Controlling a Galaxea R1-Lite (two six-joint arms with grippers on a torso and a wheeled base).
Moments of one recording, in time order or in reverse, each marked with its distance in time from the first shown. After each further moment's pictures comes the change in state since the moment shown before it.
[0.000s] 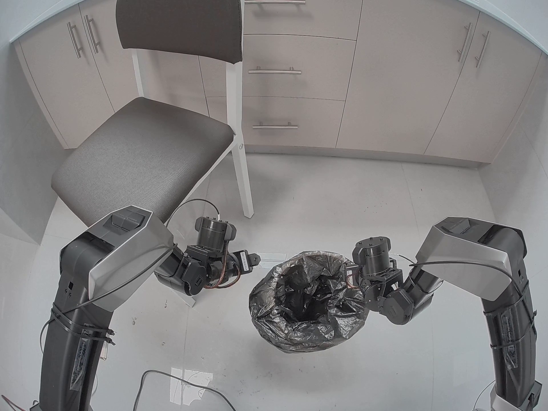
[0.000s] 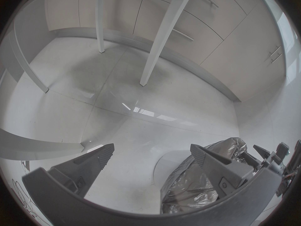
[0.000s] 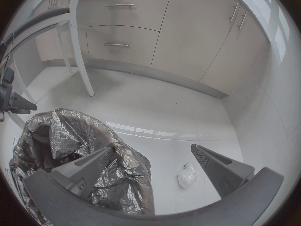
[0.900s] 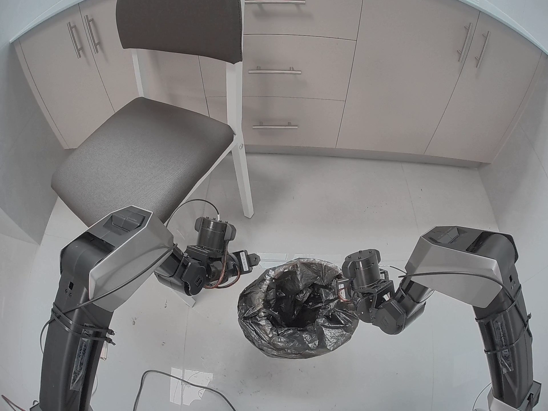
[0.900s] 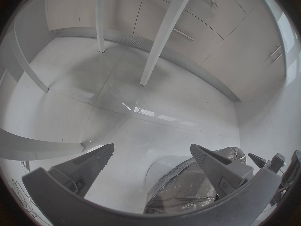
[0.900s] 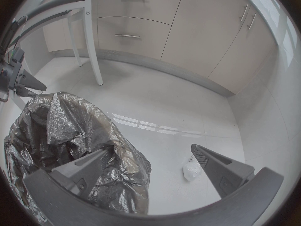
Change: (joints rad) left arm 0.001 0.002 -0.001 0.000 0.000 0.000; right arm 0.042 0.037 0.013 0.018 0.011 0.002
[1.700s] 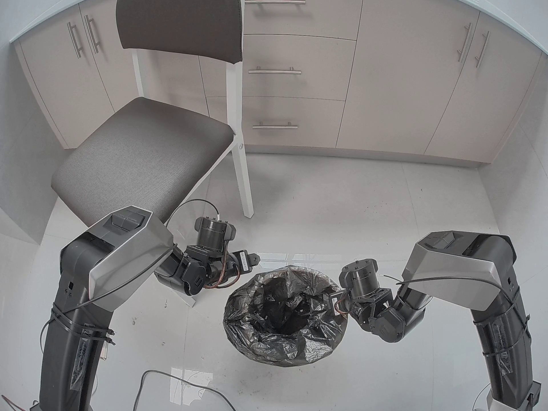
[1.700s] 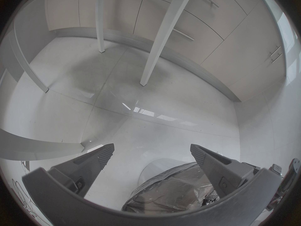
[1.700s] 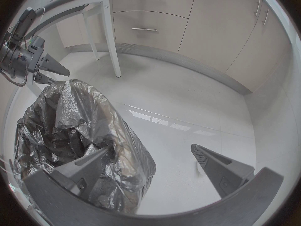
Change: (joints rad) left arm 0.000 0.000 0.000 0.000 -0.001 0.000; right arm 0.024 0.001 0.054 0.004 0.146 0.000
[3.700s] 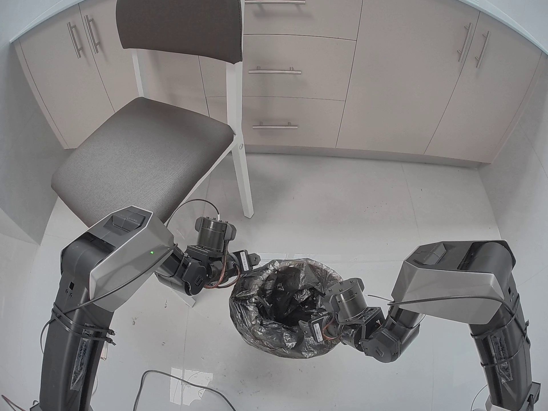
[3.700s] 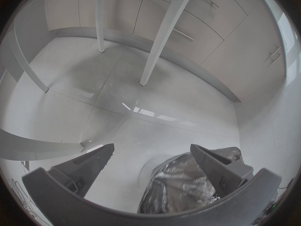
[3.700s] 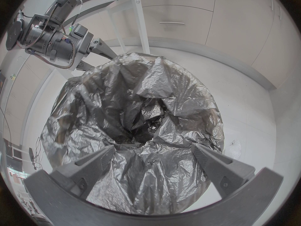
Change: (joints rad) left arm 0.000 0.003 -0.006 0.001 -0.001 -0.001; right arm 0.116 -0.029 0.097 0.009 0.174 0.073
